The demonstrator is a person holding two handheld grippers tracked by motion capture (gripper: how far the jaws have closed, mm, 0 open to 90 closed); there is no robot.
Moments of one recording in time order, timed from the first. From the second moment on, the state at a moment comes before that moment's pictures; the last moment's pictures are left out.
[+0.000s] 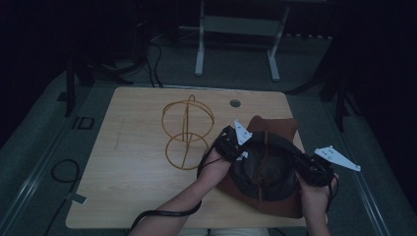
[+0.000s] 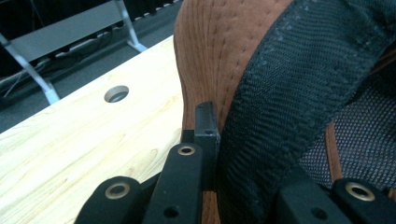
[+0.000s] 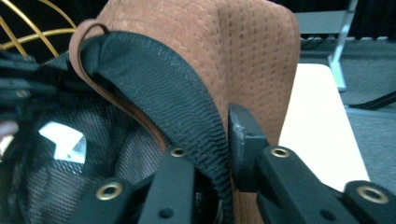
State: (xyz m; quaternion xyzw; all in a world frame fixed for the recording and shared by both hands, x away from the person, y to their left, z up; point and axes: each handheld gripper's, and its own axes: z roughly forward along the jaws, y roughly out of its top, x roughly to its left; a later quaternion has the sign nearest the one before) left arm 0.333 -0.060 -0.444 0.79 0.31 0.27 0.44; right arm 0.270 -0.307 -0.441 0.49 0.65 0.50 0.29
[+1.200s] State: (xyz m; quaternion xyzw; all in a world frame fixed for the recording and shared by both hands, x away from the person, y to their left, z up) left arm 0.308 -0.002 -0.433 0.76 0.16 0.21 0.60; right arm 0.249 -0.395 -0.446 0.47 0.68 0.50 0.28
